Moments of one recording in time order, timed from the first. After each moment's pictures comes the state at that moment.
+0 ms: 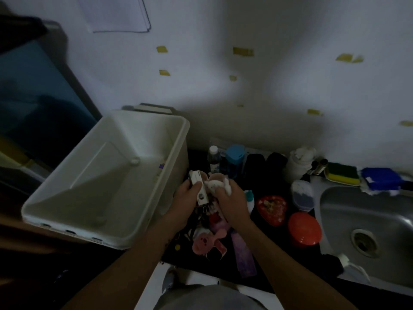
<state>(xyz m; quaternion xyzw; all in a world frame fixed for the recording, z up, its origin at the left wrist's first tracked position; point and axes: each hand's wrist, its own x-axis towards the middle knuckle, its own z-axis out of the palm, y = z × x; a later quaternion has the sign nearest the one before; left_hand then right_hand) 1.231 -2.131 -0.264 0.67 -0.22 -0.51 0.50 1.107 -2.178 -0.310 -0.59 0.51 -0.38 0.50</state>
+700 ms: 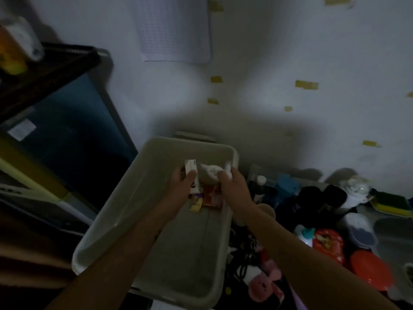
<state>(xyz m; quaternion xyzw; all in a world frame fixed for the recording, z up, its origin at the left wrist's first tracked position) 1.449 -2.167 -0.204 0.67 -0.33 -0.42 0.51 1.306 -2.219 -0.224 -0.51 0.47 -0.38 0.60</state>
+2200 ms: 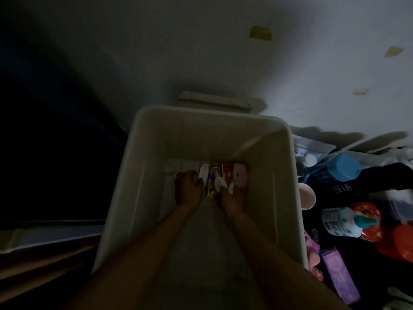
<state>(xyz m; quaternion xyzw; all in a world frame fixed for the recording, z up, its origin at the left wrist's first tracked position) 1.553 -2.255 -0.434 0.81 -0.39 -0.37 0.24 1.436 -2.244 -0.402 -0.26 0.72 -0.31 0.57</state>
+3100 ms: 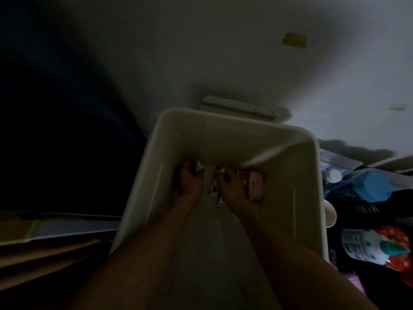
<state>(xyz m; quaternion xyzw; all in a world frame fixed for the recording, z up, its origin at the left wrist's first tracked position) 1.589 -2.285 -0.453 0.80 -0.24 -0.37 0.41 1.472 -2.292 -0.420 -0.50 0.63 -0.25 0.55</state>
